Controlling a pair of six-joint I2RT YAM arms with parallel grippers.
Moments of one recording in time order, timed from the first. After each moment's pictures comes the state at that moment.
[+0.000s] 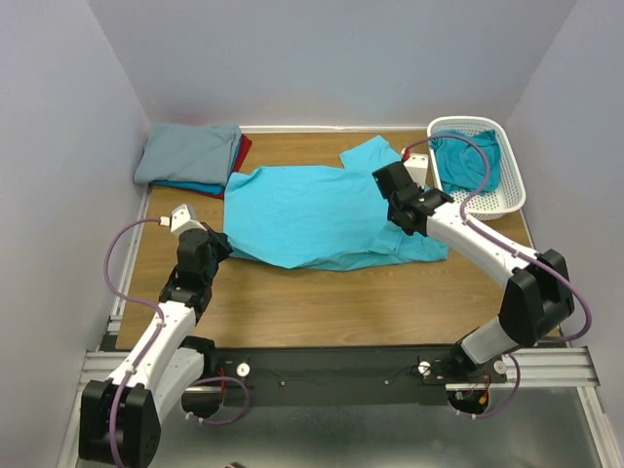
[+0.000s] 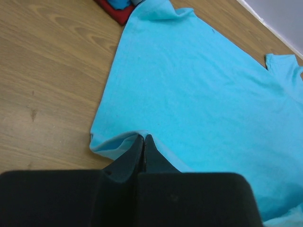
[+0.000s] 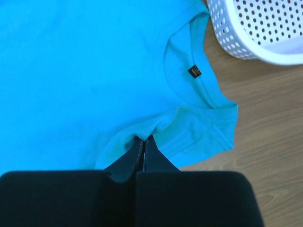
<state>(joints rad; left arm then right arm) -0.16 0.82 0.36 0.08 -0.21 -0.64 0.58 1.52 1.19 -0.63 0.64 0.55</state>
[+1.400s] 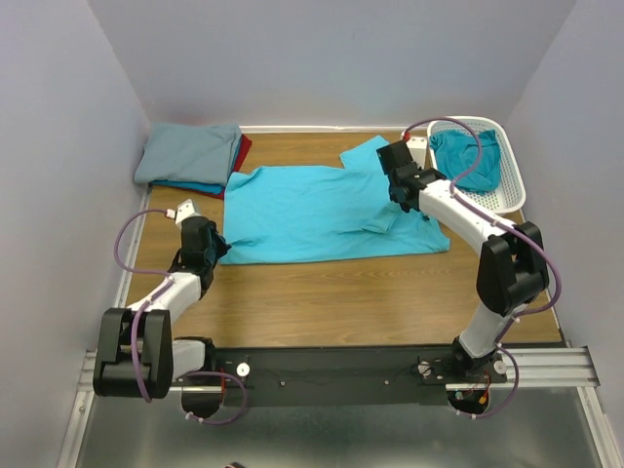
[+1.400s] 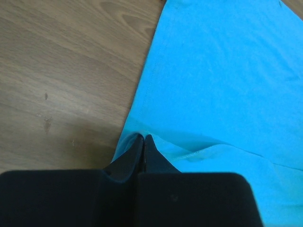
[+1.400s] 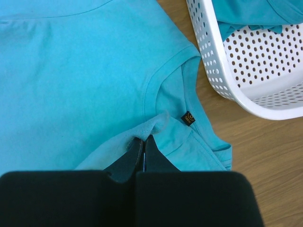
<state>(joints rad) -0.04 1.20 0.40 0.24 -0.12 -0.57 0.45 1.75 1.37 -0.54 0.63 0.42</state>
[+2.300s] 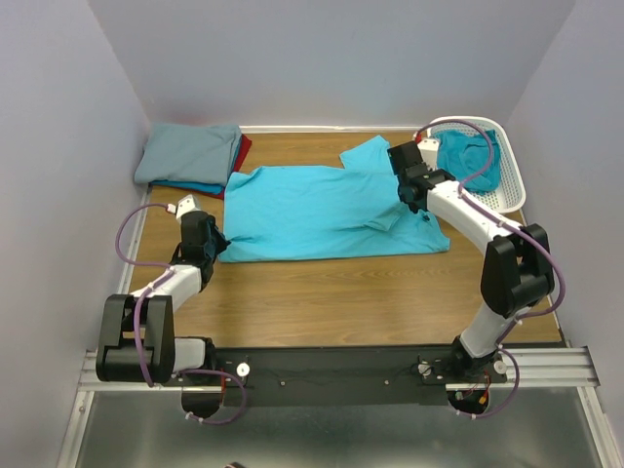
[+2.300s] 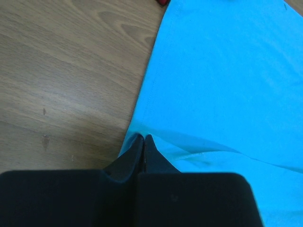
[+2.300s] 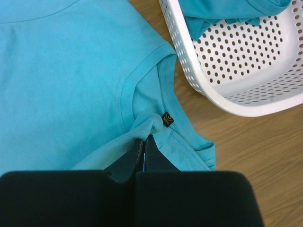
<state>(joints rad) -0.03 1.29 0.45 0.27 -0.10 -0.54 0.39 1.72 1.34 -0.54 0.64 0.42</state>
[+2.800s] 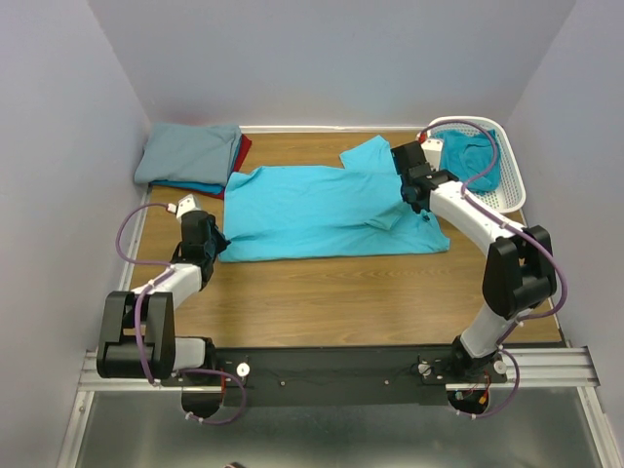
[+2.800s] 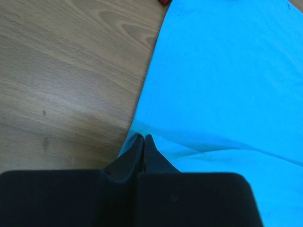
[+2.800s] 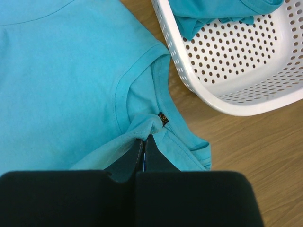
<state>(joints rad) -0.03 1.30 0.45 0.28 -0.10 -0.54 0.38 1.71 1.32 -0.54 0.64 0.42</state>
